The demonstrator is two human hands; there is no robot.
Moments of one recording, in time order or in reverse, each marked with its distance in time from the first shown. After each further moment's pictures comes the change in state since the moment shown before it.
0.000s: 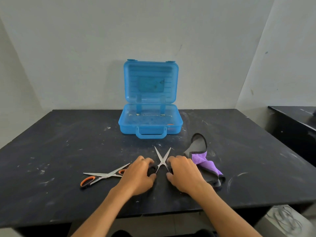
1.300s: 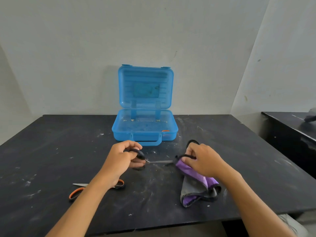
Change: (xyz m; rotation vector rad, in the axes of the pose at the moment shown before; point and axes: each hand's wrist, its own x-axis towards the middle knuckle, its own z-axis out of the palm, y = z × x) left_hand 0.016 0.009 -0.065 -0.983 0.174 -0.194; right_hand 0.023 0.084 -0.057 0.145 0.027 0.015
